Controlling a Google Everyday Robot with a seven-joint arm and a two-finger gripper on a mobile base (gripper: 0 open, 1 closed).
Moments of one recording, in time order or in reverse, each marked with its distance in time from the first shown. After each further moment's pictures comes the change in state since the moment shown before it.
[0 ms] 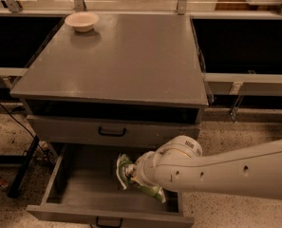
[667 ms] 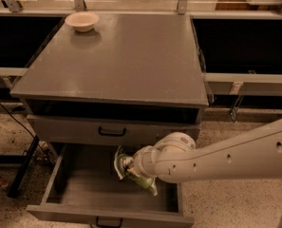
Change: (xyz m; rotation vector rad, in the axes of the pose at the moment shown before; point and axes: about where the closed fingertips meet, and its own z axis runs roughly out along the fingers) arm -0.001 -0.029 0.041 0.009 -0.067 0.093
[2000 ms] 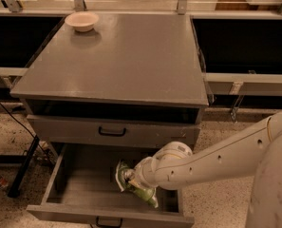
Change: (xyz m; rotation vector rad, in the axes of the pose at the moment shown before) arm 0.032 0.030 0.035 -0.088 0.040 0.040
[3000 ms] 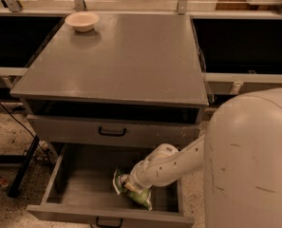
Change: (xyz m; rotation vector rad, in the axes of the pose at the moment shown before) arm 0.020 0.002 0.069 -0.078 0.048 0.065
